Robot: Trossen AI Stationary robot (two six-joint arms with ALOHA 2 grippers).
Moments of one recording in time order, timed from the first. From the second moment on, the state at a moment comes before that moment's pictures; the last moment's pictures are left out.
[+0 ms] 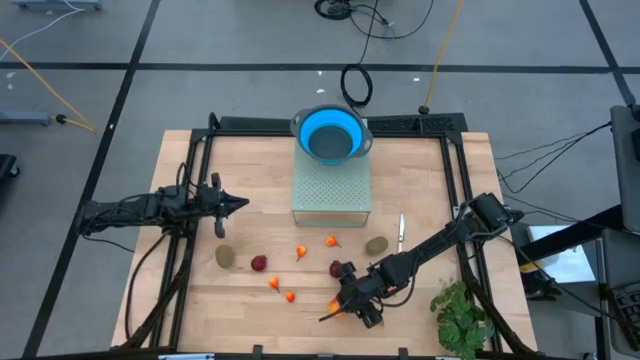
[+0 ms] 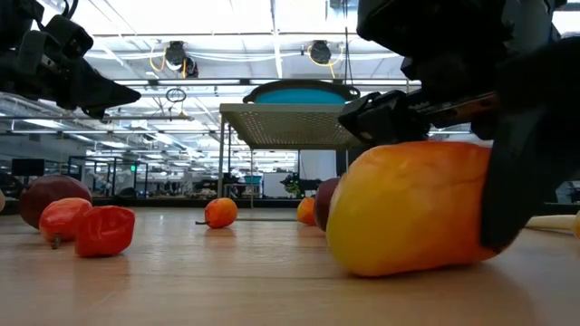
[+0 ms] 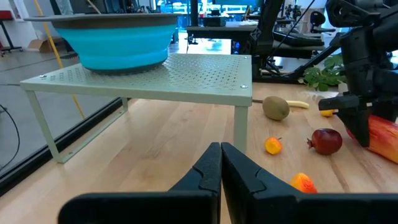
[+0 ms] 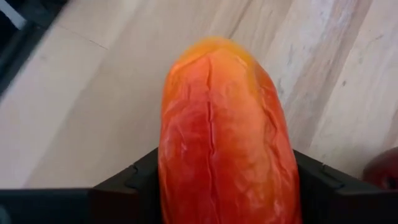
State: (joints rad) left arm 0.03 0.01 0.08 -0.17 -0.14 0.00; right arm 0.50 1.94 1.17 -0.22 -0.05 0.05
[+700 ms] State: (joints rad) left arm 0.03 0.01 0.08 -0.17 -0.14 0.00; right arm 0.50 1.61 1.17 -0.15 0.11 0.35
